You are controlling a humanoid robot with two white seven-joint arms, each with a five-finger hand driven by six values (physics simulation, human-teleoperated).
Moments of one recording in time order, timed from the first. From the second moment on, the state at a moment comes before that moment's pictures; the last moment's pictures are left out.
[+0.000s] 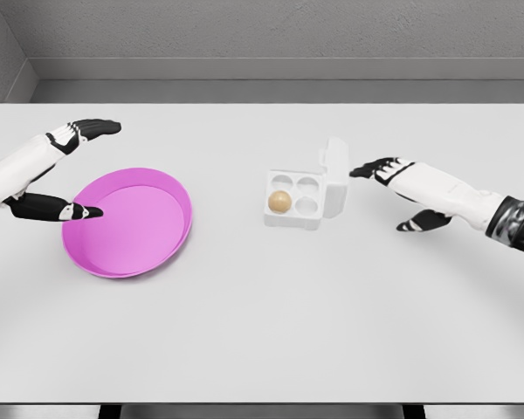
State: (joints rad) left arm -0.12 0.70 -0.01 -1.65 0.05 -0.61 -0.50; right arm -0.47 -0.89 0.71 -1.51 0.26 -0.45 0.17
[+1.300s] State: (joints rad) left arm -0.12 0.70 0.00 -1.65 0.05 -0.61 -0.50; right arm -0.52 -0.89 0.69 -1.61 0.27 -0.59 0.17
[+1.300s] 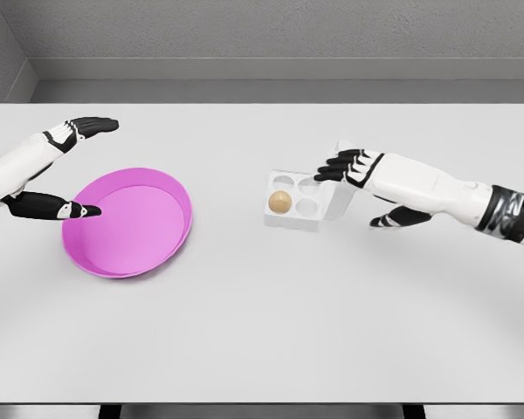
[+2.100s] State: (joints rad) left arm -0.13 0.70 0.00 -1.66 0.05 -0.61 -0.50; right arm -0.42 -0.90 0.55 -1.46 0.26 -0.58 0.17
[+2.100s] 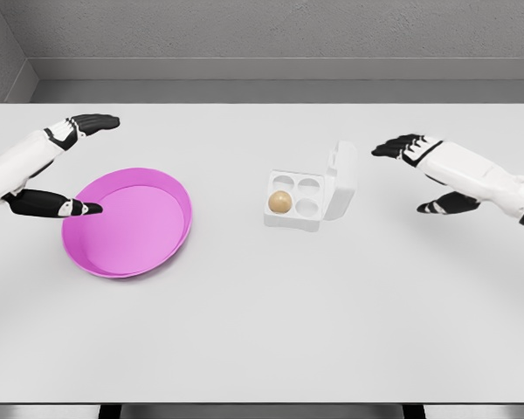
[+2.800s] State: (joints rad) left arm -0.13 0.70 -0.01 -1.66 0.04 -0.61 -0.50; right arm -0.42 -0.85 0.62 -1.43 0.27 -0.59 0.17
